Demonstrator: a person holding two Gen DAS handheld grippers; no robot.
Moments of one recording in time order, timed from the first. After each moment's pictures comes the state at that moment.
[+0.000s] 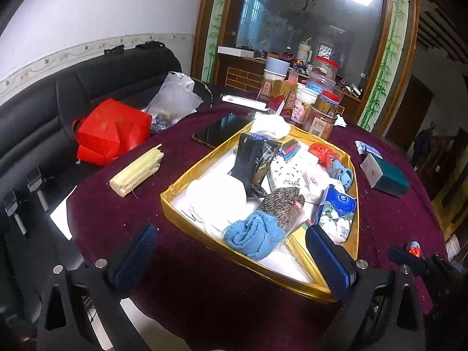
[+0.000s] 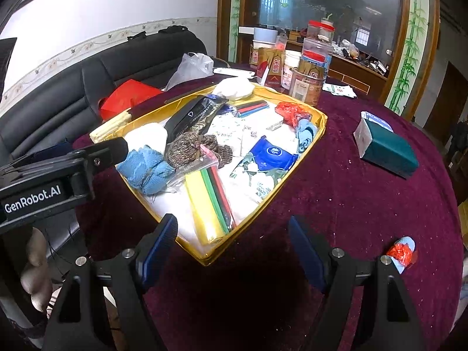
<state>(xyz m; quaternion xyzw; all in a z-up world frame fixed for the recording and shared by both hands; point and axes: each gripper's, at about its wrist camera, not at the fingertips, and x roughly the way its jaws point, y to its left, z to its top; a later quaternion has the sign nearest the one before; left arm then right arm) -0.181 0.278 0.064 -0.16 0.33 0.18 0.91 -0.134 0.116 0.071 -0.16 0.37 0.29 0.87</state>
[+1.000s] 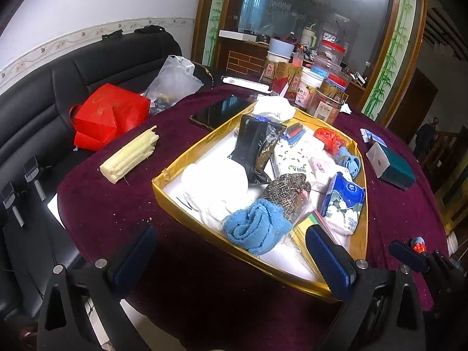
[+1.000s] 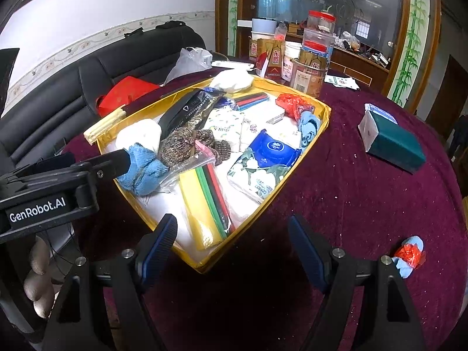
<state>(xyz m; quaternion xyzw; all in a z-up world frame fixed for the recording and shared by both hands) -0.166 0.282 0.050 -0.17 0.37 0.17 0.90 -0.120 0.121 0.061 -0.15 0.39 0.29 0.86</state>
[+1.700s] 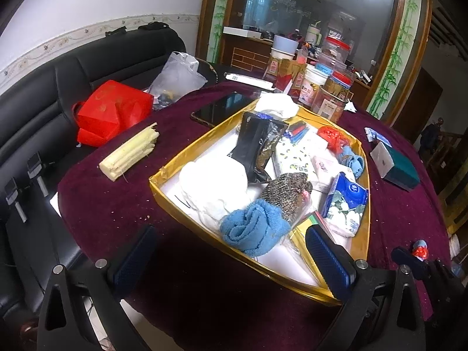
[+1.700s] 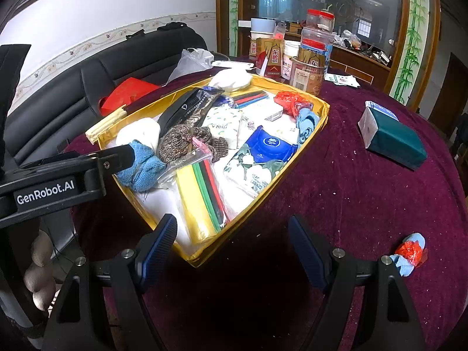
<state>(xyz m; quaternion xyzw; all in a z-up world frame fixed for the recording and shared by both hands) -0.161 0.280 0.050 -0.17 0.37 0.19 0.89 -0.120 0.113 0.059 -0.15 0.39 0.29 0.86</state>
